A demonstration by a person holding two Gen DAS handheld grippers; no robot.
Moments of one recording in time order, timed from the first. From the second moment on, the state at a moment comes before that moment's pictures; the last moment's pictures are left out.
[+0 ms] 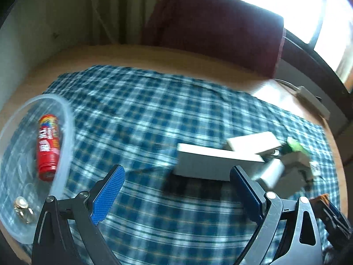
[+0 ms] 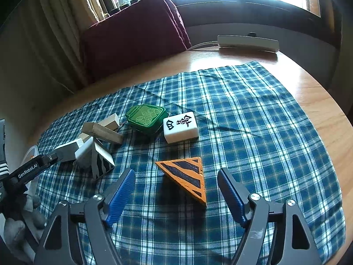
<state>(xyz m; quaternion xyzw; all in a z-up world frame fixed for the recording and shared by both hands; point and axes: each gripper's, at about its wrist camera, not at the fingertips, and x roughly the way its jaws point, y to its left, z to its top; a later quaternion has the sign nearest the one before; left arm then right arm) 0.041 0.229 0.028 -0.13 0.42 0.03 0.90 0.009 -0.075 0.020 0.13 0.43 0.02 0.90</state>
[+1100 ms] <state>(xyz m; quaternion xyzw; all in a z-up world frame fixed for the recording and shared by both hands) 0.075 0.206 0.012 -0.12 0.44 -0.01 0.89 0.008 -0.075 0.019 0.14 0.43 0.02 0.89</state>
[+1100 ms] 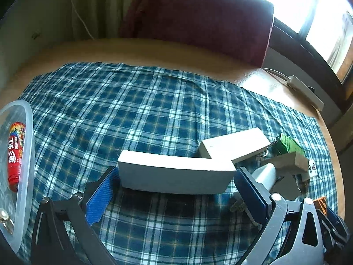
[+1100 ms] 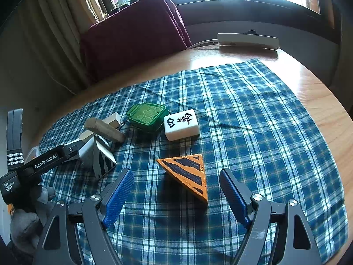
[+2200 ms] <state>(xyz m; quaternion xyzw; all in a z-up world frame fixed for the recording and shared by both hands) 0.034 0.233 0.050 -0.15 0.35 0.01 0.92 -0.046 -0.086 0.031 0.20 0.39 0.02 0.90</state>
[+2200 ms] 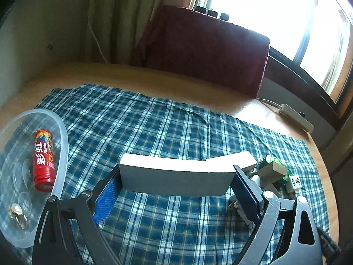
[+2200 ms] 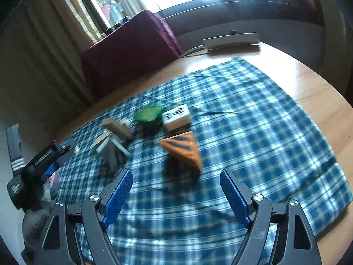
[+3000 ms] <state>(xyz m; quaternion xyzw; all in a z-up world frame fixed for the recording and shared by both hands) 0.031 0.235 0.047 -0.17 0.37 -0.01 0.91 0.024 -0.071 0.015 0.03 0.43 0.02 0.90</state>
